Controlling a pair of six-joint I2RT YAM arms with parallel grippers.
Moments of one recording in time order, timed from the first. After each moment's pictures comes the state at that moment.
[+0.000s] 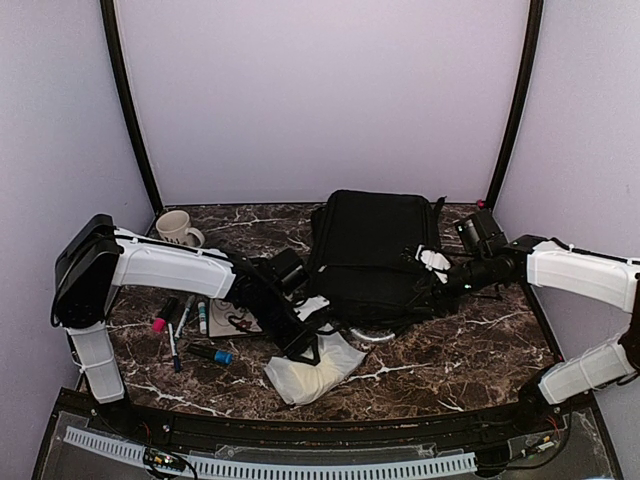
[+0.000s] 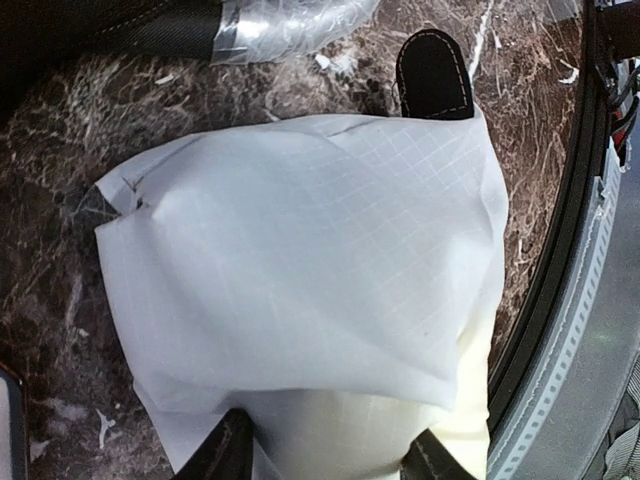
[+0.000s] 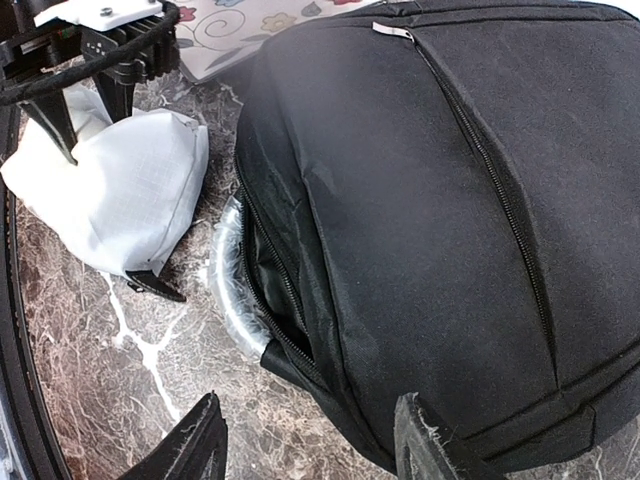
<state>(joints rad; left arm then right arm) -0.94 1.86 1.20 -0.58 0.42 -0.10 0.49 1.29 0.82 -0.48 -0.46 -0.53</state>
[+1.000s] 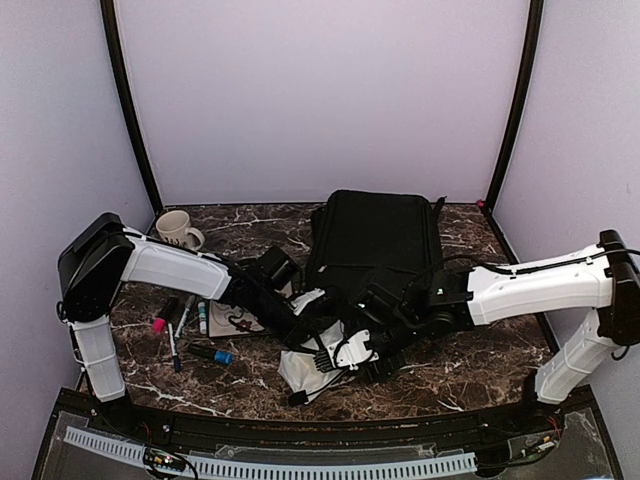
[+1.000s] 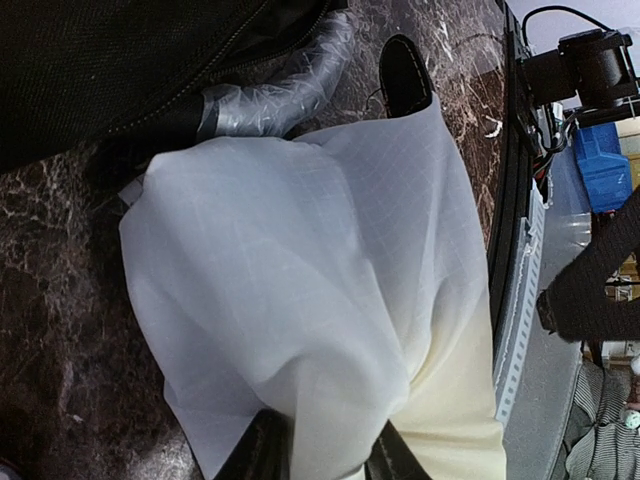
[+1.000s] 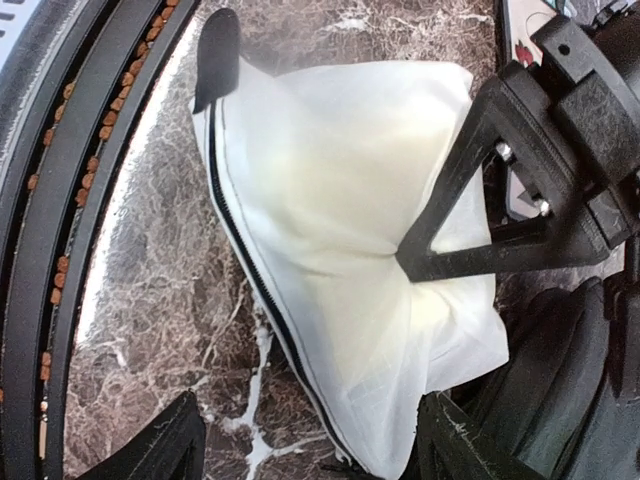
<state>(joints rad) -0.85 1.89 1.10 -0.30 0.64 -0.14 1.19 1.53 1.02 -0.57 -0.05 -0.79</state>
